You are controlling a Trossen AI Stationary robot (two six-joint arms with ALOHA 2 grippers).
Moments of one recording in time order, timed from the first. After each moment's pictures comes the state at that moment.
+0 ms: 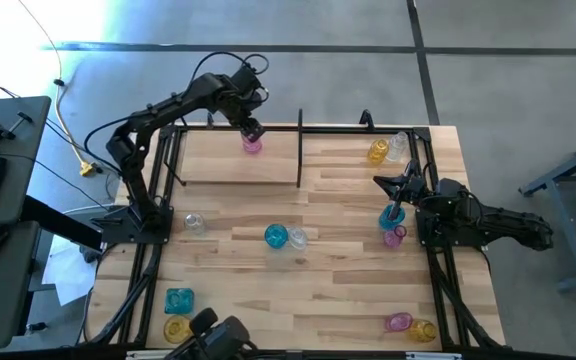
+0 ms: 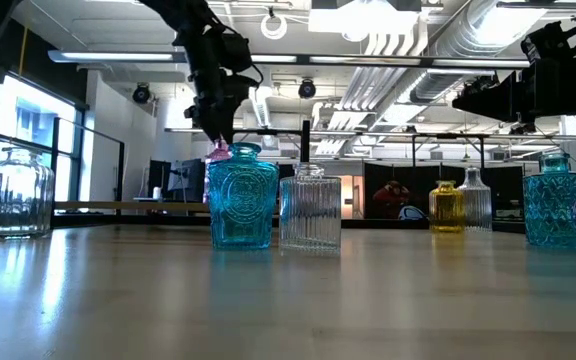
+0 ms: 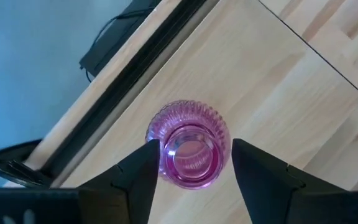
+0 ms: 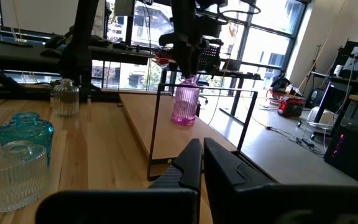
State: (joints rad) left arm 0.74 1.80 1.68 -1.07 0.01 0.06; right arm -0.22 0.01 0.01 0.05 0.18 -0.18
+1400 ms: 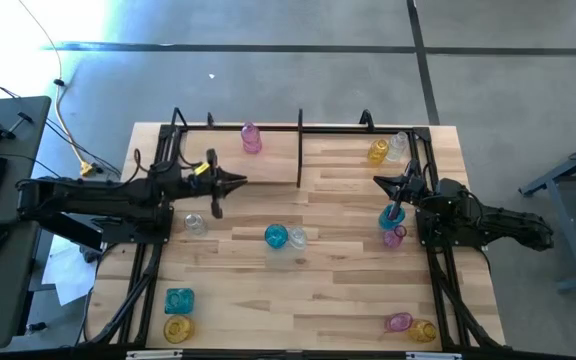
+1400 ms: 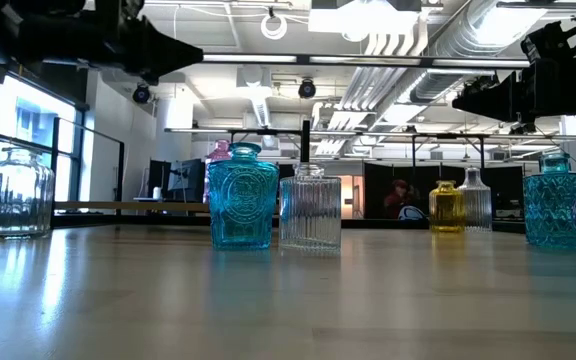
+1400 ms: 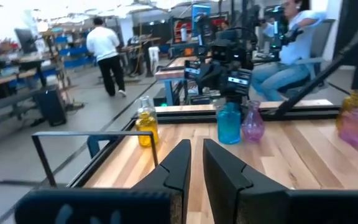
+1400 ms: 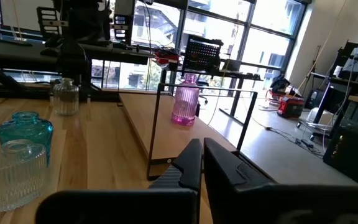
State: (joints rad) left arm 0.18 0.79 0.28 0.53 0.01 0.14; right arm -0.22 0.01 0.01 0.05 0.18 -0.19
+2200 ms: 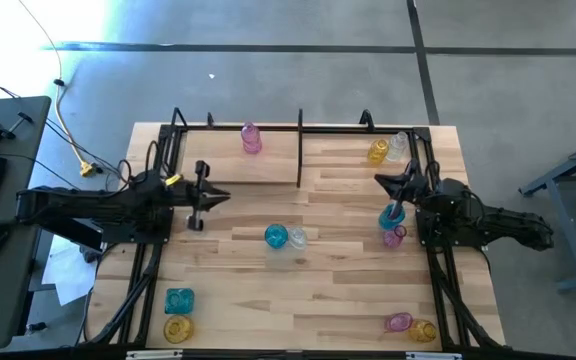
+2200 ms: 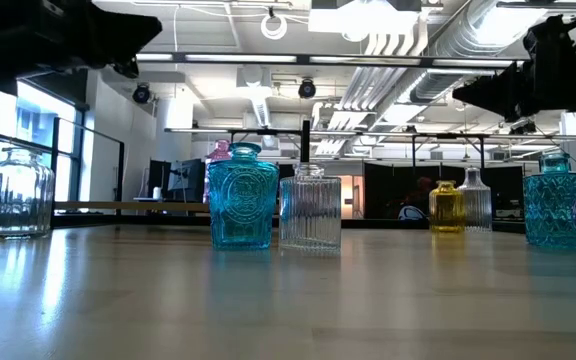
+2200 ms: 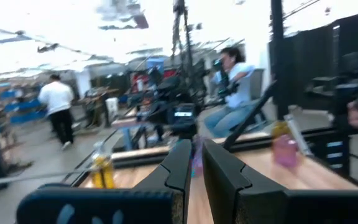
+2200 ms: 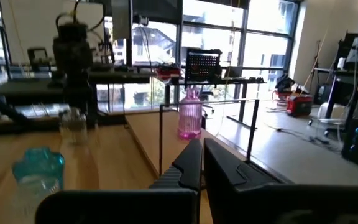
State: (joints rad) left arm 0.17 0.55 0.09 0.68 0.24 0.11; right arm -0.22 0.01 0.01 0.11 0.18 -0.07
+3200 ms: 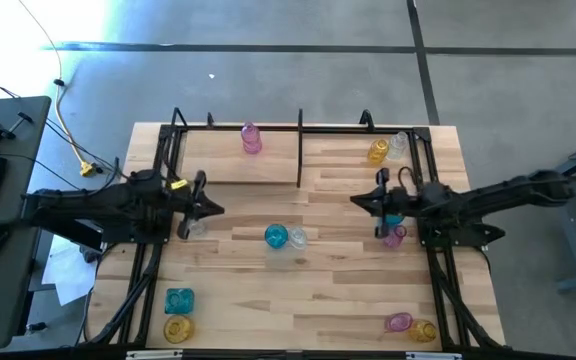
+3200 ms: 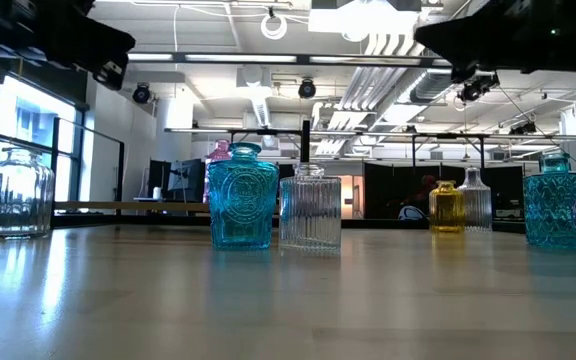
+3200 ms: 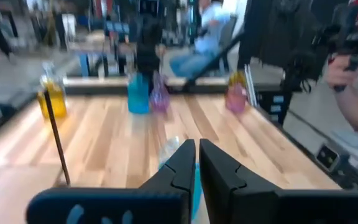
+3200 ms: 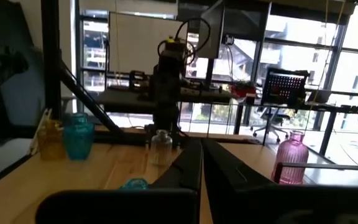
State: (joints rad) left arm 0.08 0.37 0.27 -0.03 0.24 -0.01; right arm 0.06 0.82 0.18 0.79 0.11 -0.13
